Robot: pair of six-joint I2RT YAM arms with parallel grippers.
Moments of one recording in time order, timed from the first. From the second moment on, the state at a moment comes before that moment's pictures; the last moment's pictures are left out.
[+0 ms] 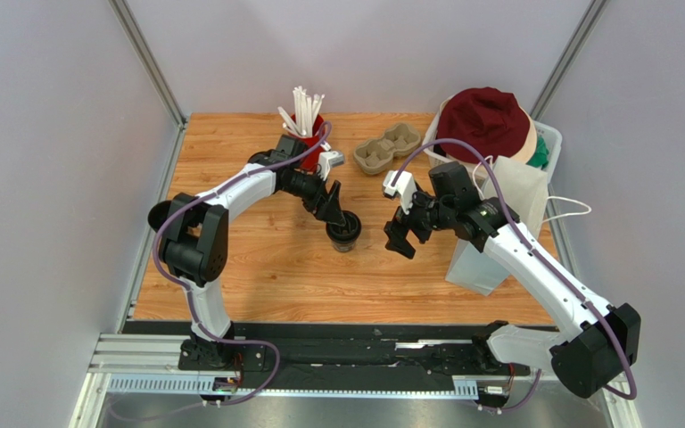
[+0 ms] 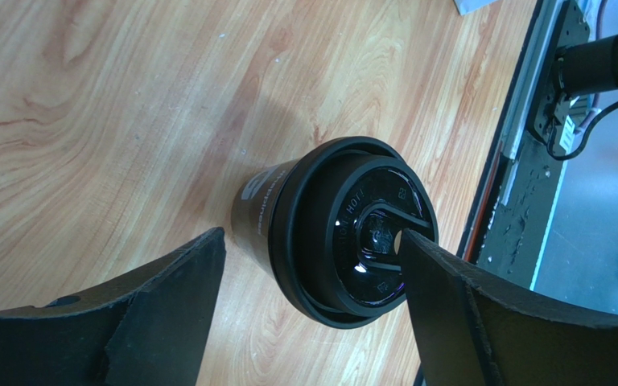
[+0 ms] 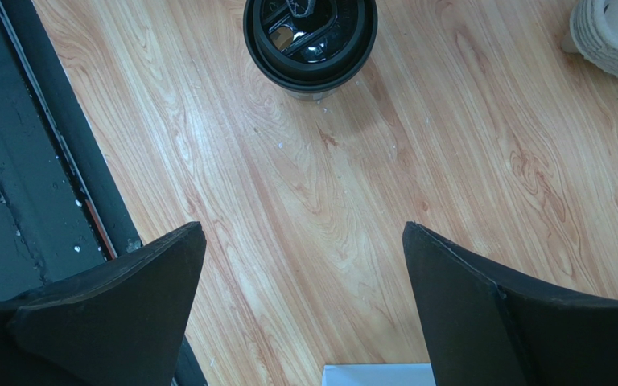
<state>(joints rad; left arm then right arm) -0.39 1.86 1.37 -0.57 0.87 0.25 0.53 1.19 1.08 -0.68 -0.45 -0.43</state>
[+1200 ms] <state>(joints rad) -0.40 1.93 1.36 -0.49 0.99 0.23 0.53 1.45 1.17 -0.63 -0.50 -0.28</state>
